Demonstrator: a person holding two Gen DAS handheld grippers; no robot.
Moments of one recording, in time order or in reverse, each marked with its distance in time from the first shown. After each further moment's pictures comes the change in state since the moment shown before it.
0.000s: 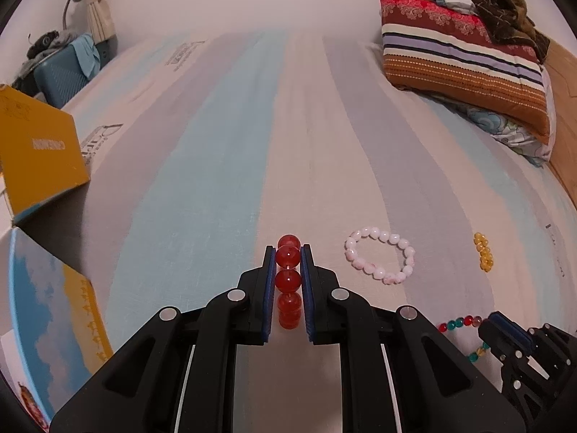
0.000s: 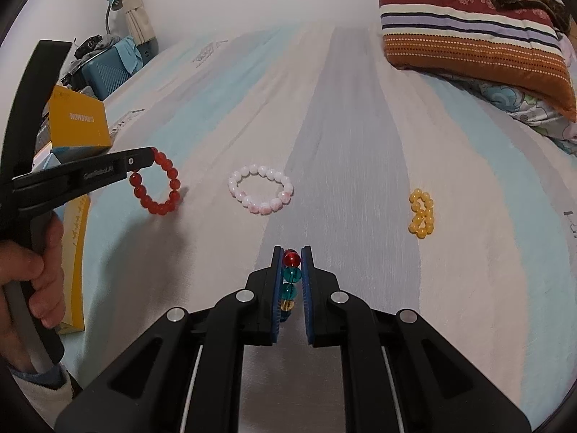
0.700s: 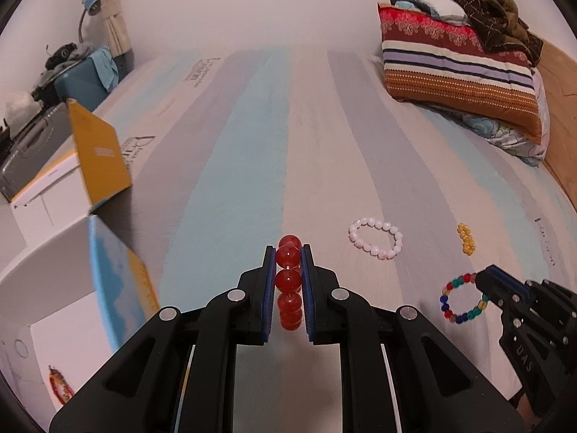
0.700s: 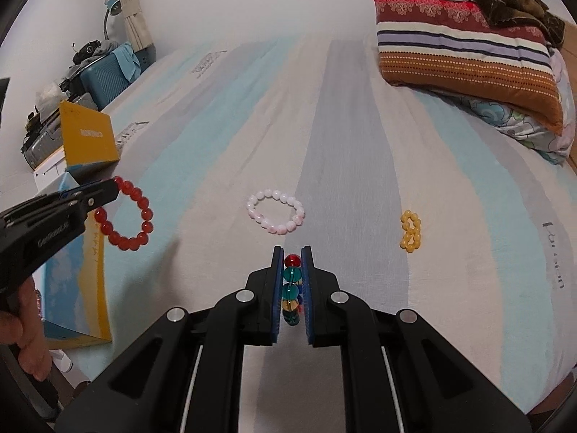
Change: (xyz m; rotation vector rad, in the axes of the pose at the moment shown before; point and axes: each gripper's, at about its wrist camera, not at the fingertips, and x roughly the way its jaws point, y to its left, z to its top) left arm -0.082 0.016 -0.015 0.012 -0.037 0.043; right arm -0.047 0.027 0.023 0.004 -0.014 -0.039
